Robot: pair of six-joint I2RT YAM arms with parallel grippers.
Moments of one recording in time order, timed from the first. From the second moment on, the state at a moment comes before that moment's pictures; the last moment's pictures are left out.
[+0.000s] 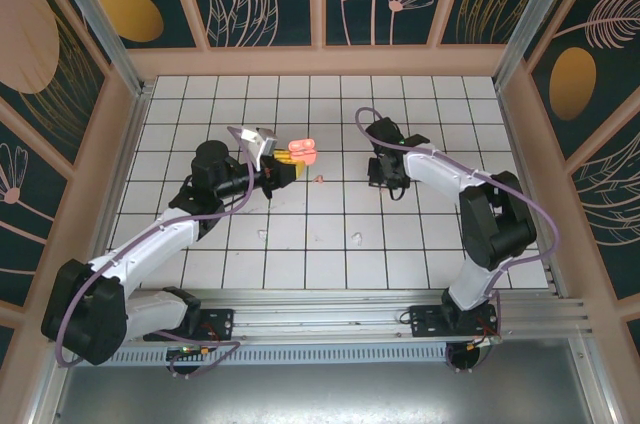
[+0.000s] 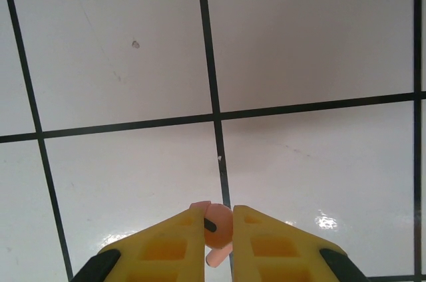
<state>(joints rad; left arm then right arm) -0.46 1.20 0.68 0.36 0.67 -0.25 0.48 1.73 1.17 -0.69 0.11 0.54</state>
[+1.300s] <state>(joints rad) -0.46 1.22 0.67 0.36 0.67 -0.25 0.48 1.83 1.13 -0.66 0.07 0.52</state>
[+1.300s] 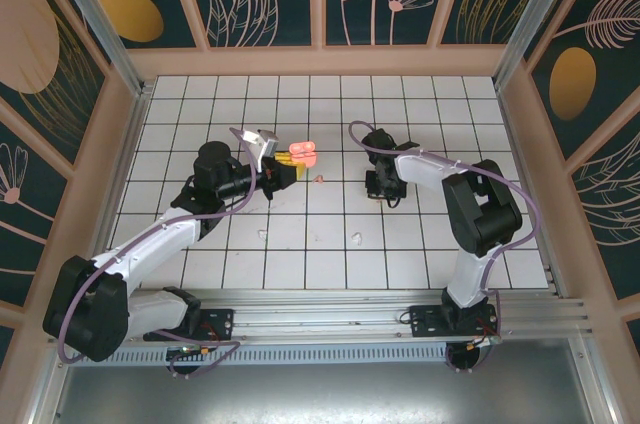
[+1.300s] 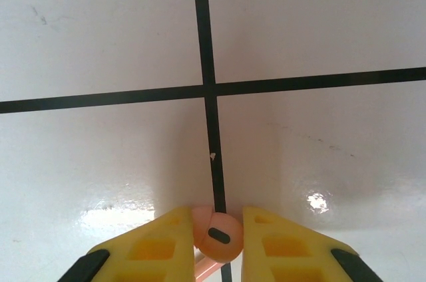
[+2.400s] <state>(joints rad) -0.47 1.34 0.68 0.44 0.74 -0.27 0.75 1.55 1.48 -0.80 0.38 0.38</state>
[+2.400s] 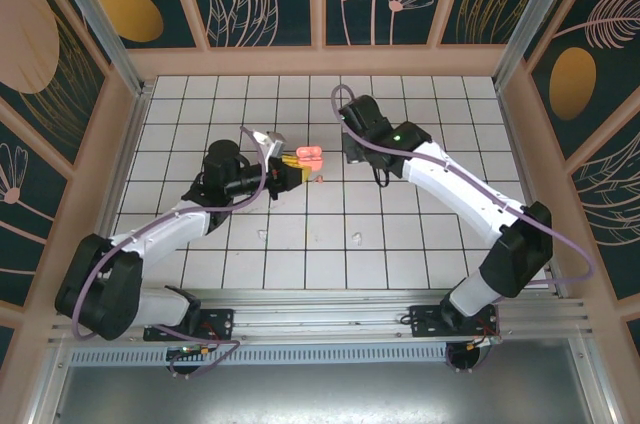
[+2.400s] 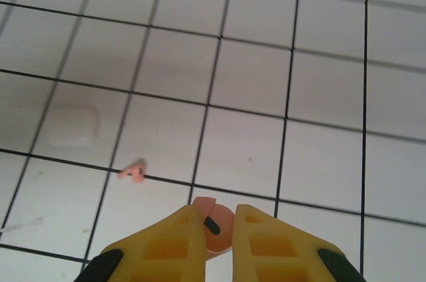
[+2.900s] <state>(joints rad) -0.47 1.35 0.68 0.46 0.79 -0.27 0.92 1.55 1.56 -0.76 0.40 0.19</state>
